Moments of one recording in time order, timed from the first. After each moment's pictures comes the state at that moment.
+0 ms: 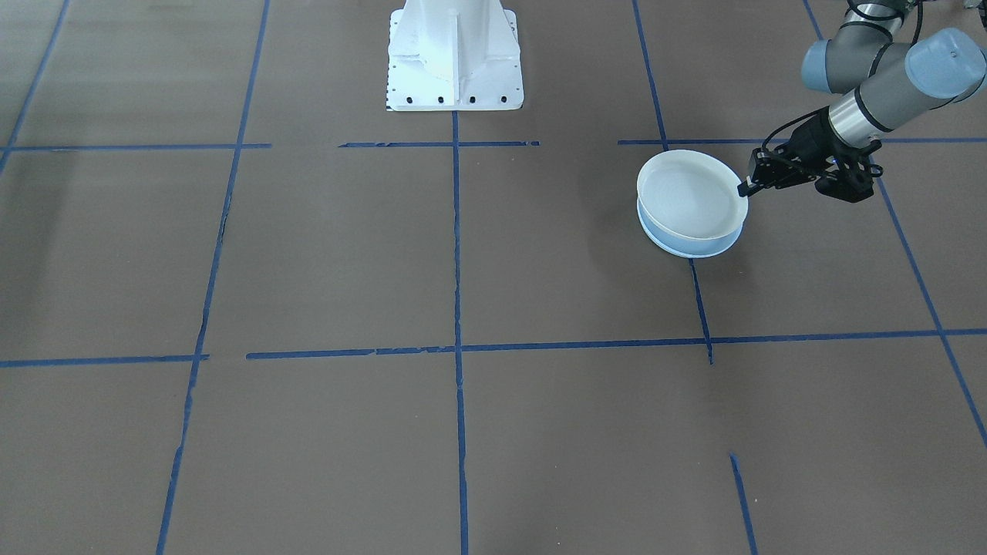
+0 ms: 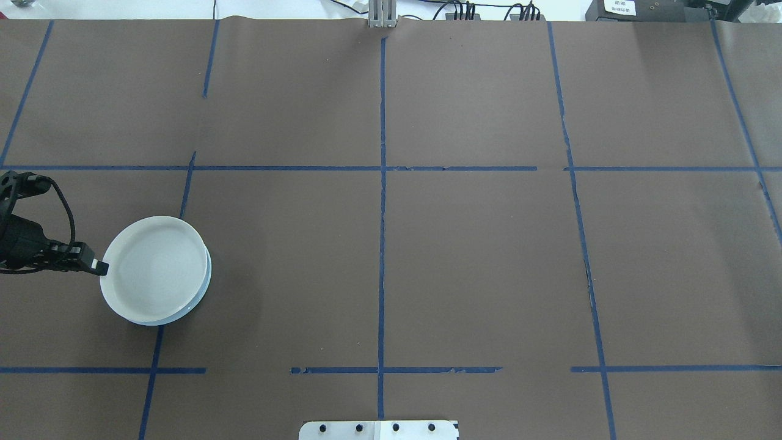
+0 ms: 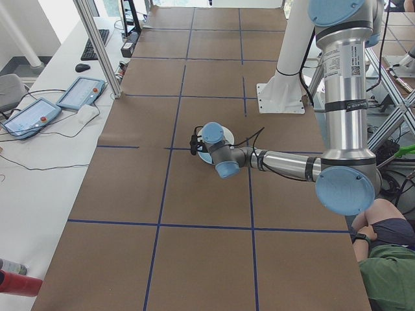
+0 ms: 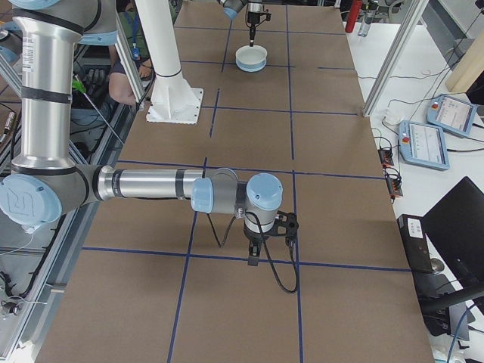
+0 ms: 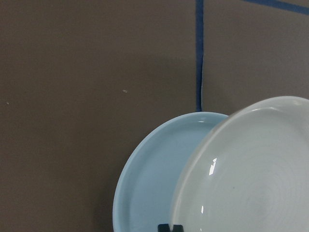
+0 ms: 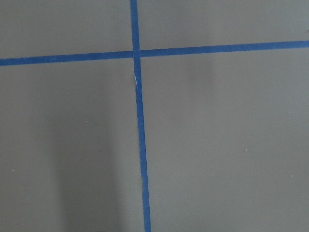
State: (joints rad) left arm -0.87 -1.45 -1.70 -2.54 -2.39 -1.12; right arm 1.56 -1.69 1.73 -1.64 2.31 0.06
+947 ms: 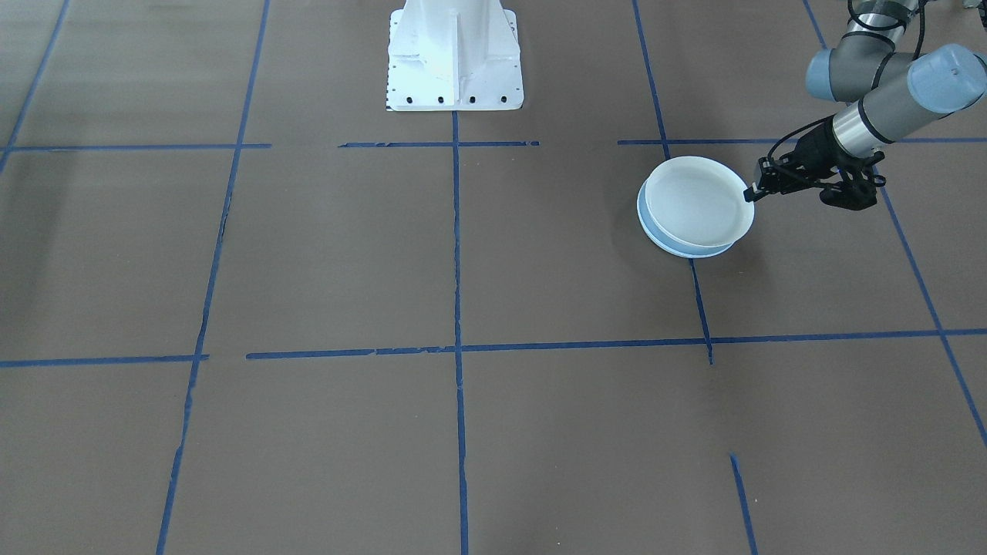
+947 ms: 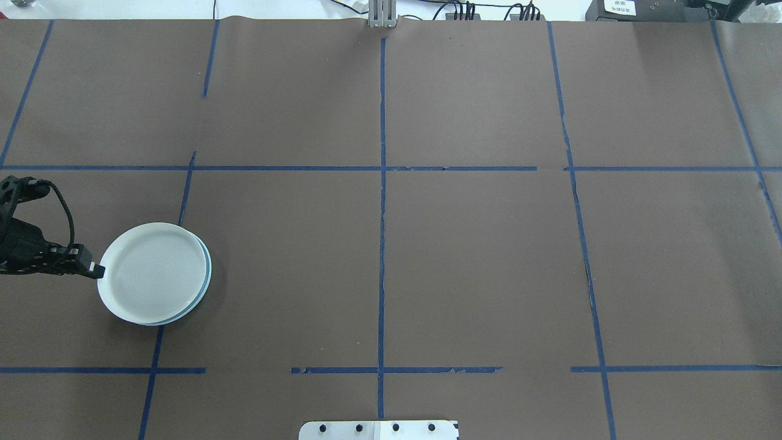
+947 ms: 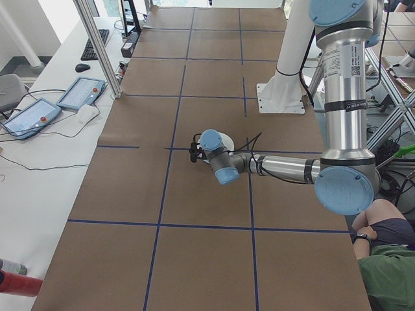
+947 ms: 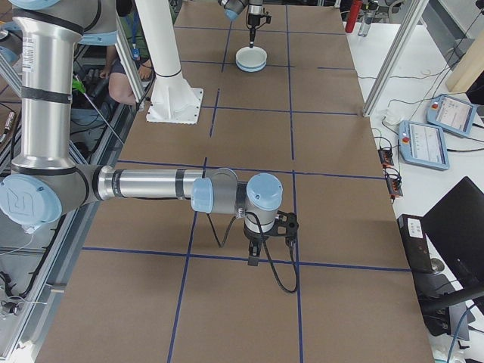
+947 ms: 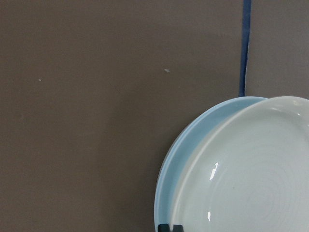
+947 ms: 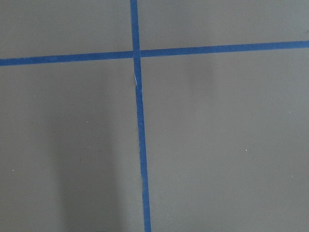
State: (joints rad) left arm -0.87 -1.46 -1.65 -2.54 -2.39 -1.12; right arm 1.56 -1.69 1.73 -1.64 2.31 0.06
